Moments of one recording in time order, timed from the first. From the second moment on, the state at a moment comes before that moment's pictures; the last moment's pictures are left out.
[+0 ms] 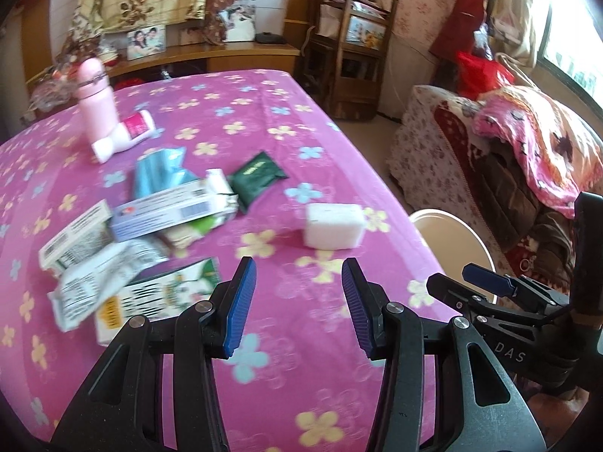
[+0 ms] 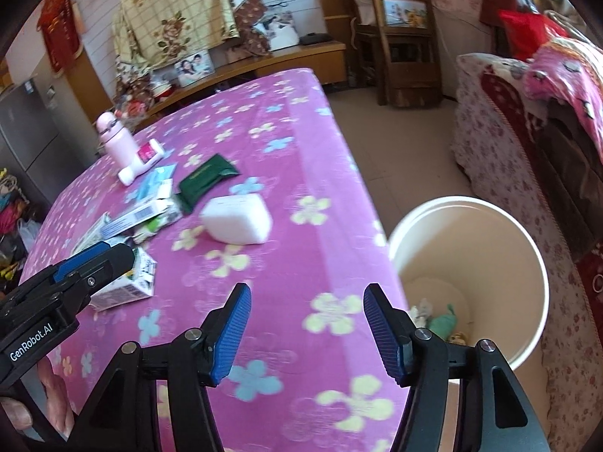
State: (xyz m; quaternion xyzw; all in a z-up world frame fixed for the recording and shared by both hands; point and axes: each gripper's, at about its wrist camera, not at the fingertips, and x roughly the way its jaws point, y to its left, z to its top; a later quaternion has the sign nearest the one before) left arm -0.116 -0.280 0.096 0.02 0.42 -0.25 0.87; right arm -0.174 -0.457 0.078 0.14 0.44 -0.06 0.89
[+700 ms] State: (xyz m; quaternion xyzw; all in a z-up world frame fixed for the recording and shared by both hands) left arm -0.080 -0.140 0.081 -0.01 0.44 -0.19 0.88; right arm -0.134 -0.400 0.069 0.12 0.46 -0.02 0.88
